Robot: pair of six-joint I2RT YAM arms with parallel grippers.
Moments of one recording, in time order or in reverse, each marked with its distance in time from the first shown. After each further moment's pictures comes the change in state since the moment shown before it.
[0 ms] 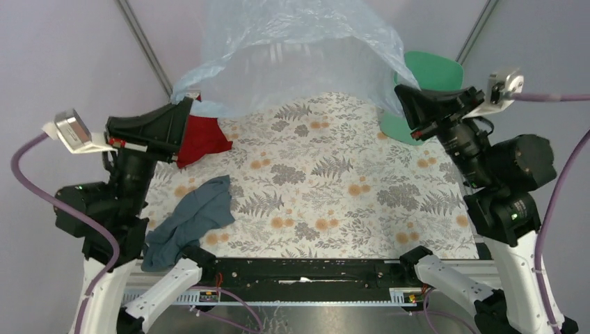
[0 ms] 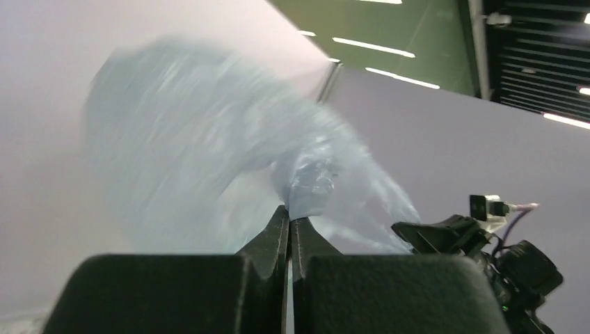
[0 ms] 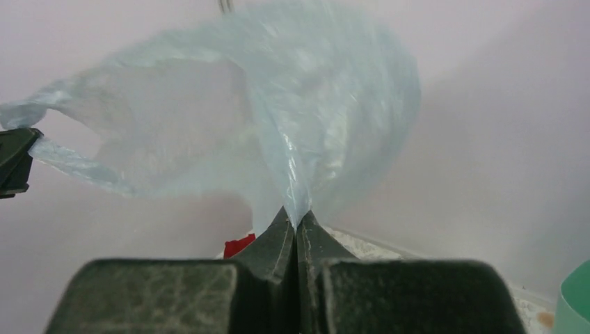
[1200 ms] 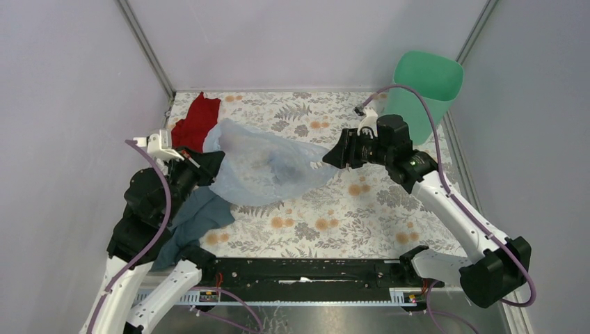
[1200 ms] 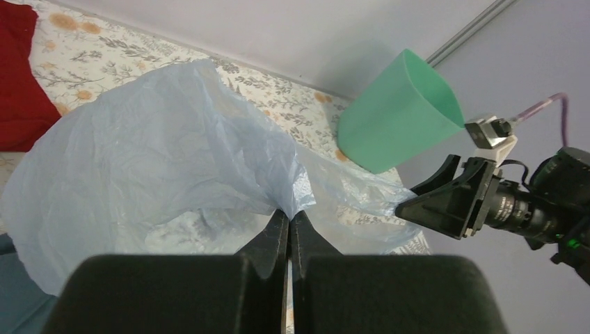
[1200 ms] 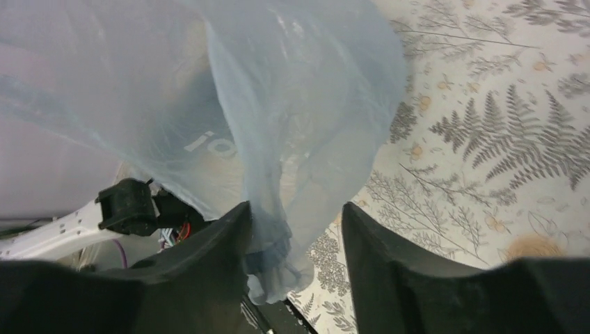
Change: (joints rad) left arm 0.000 -0.194 -0.358 -0.537 -0.200 0.008; right arm 0.002 0.240 -0.533 -0.064 -0.337 0.219
